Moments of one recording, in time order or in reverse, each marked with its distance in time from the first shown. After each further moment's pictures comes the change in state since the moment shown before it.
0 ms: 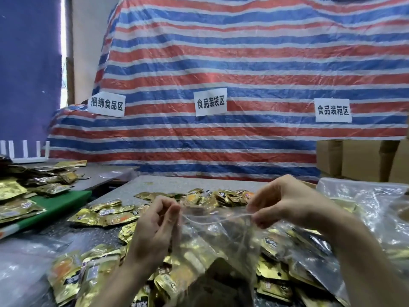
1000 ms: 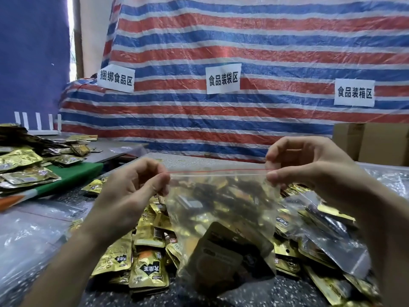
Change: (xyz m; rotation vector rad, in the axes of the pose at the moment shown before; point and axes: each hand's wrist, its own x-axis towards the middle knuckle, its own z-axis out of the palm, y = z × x) left_hand -0.004 0.052 -0.057 0.074 -0.104 -0.049; right_hand -0.018 -0.022 0.010 0.303 0.016 -0.289
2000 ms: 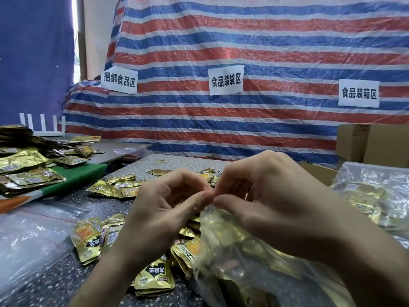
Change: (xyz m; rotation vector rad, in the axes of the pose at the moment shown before) left_hand -0.012 0.018 0.039 -0.148 -0.056 0.109; right_hand -0.013 -0.038 0.088 -0.814 -0.004 -0.170
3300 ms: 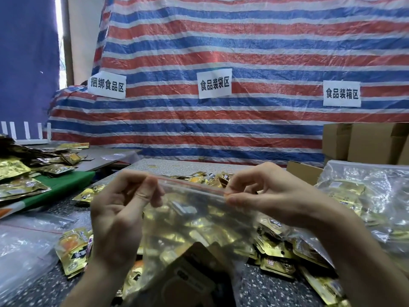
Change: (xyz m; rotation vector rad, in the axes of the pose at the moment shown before) left_hand 0.000 -0.029 -0.008 -0.033 0.440 0.176; right_hand 0.007 0.069 -0.002 0.369 -0.229 0.160
